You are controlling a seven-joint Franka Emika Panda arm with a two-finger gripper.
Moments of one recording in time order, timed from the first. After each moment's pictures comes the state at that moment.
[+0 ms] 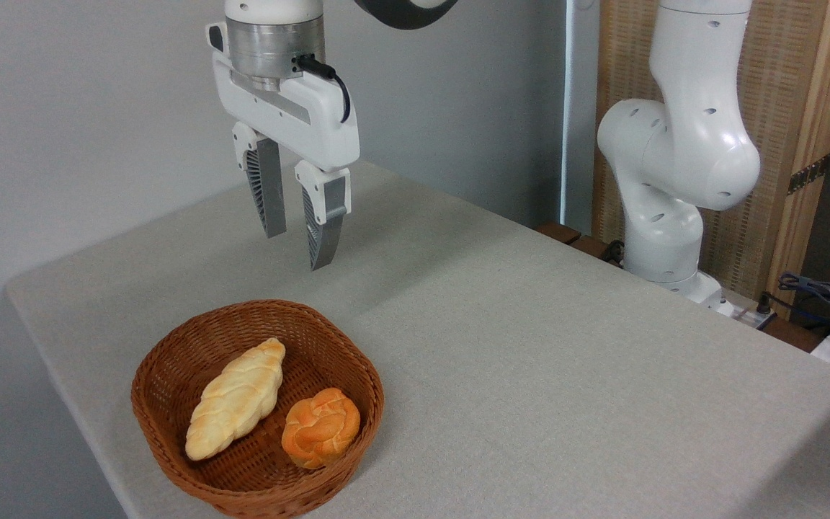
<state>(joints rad) -0.22 -0.13 0.04 -1.86 -0.09 1.86 0.57</state>
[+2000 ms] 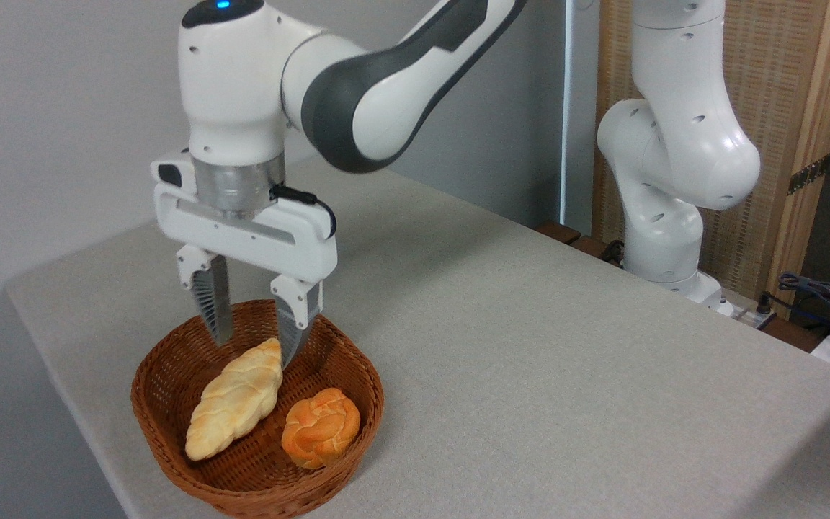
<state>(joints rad) -0.22 0.12 0.05 -1.88 -0.12 2.17 0.16</state>
